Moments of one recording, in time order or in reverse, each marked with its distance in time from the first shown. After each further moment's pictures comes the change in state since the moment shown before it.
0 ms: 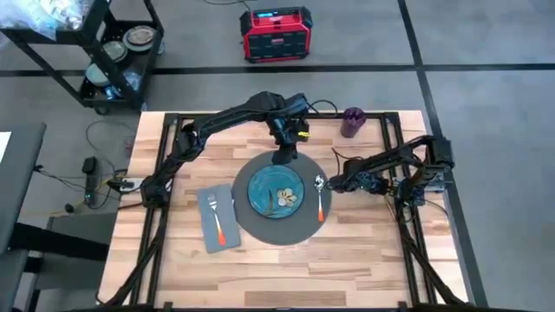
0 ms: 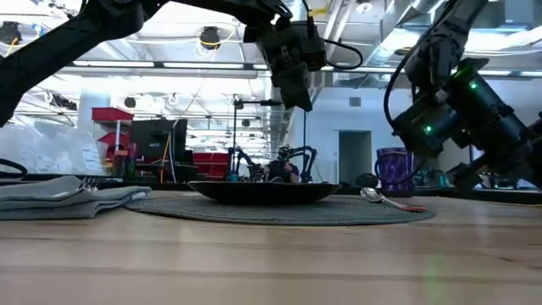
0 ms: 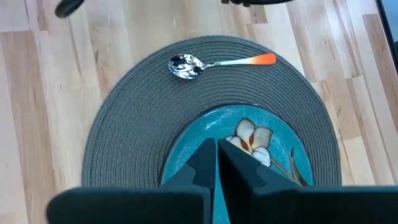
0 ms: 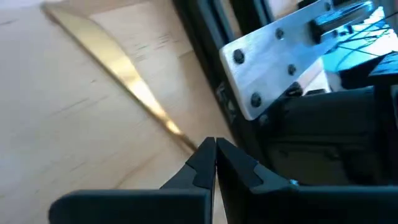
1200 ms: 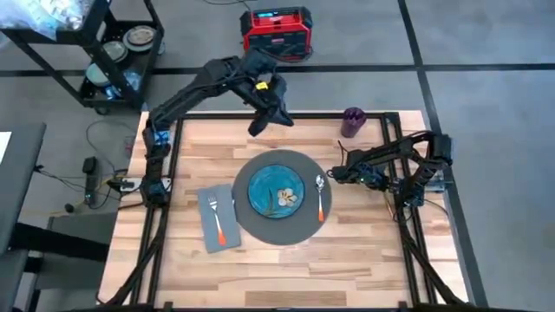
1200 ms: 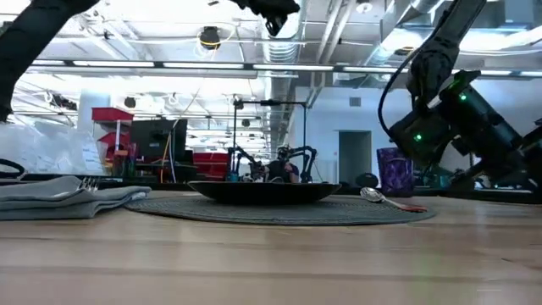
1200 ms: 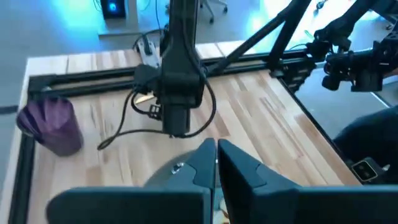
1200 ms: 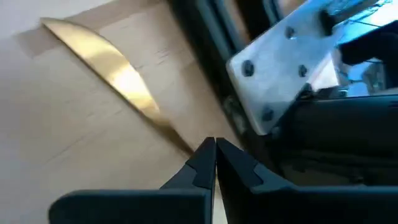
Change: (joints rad) left arm 0.123 -0.316 0.002 0.155 0.281 0.006; right arm -0.125 0.002 -0.026 0.068 0.000 -0.028
